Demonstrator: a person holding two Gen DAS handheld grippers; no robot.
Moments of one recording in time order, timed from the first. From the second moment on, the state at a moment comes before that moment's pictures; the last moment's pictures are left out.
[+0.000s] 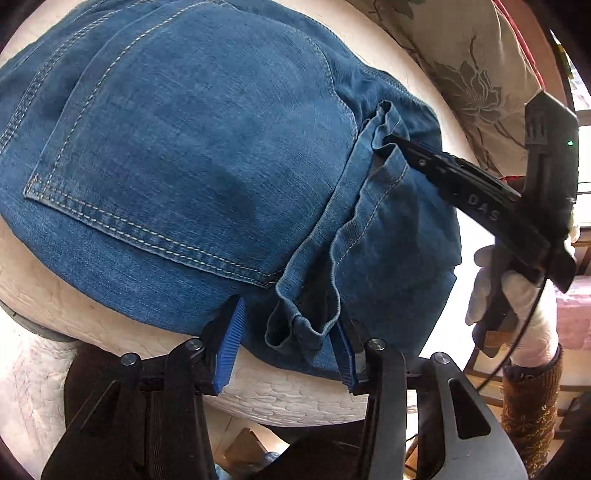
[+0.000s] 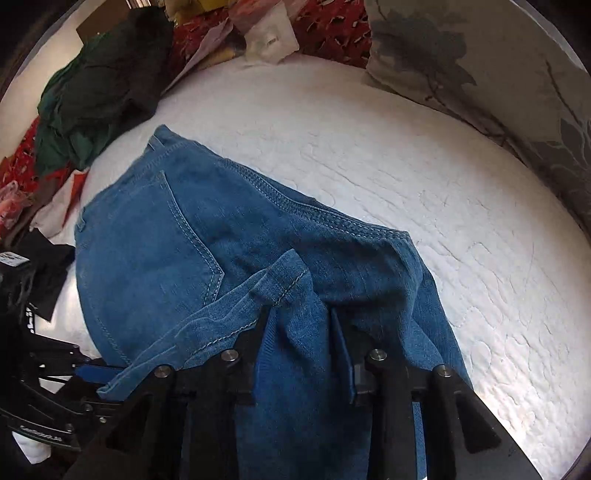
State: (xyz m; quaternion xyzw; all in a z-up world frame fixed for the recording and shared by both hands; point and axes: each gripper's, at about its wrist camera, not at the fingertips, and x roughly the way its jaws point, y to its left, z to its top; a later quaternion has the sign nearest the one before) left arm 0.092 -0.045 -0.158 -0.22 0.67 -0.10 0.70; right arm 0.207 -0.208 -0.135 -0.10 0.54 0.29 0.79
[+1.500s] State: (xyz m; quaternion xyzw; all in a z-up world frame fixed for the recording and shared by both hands) left arm 0.043 0.176 -0.179 -0.53 0.56 -0.05 0.64; right arm 0.220 -0.258 -0.061 0.15 0.53 0.19 0.82
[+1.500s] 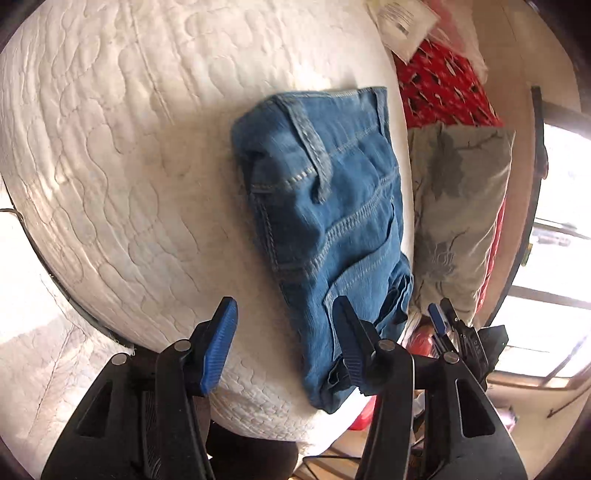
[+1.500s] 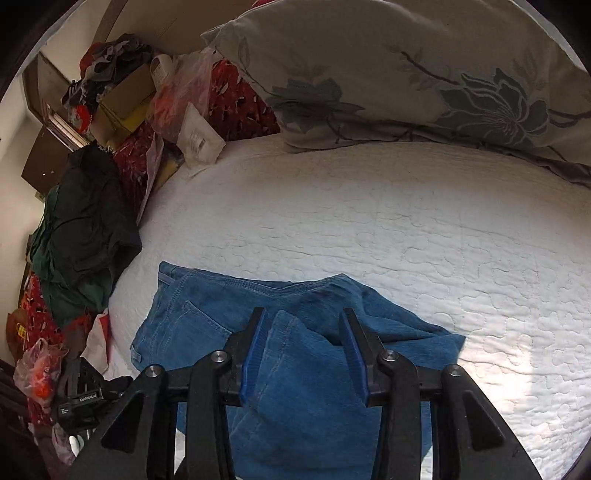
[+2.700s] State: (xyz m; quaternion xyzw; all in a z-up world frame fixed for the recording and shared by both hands) left arm 0.080 0.157 -0.115 -0.43 0.51 -0.08 0.74; right arm 0.260 0.008 -0.059 -0.11 0.51 0.38 0.77
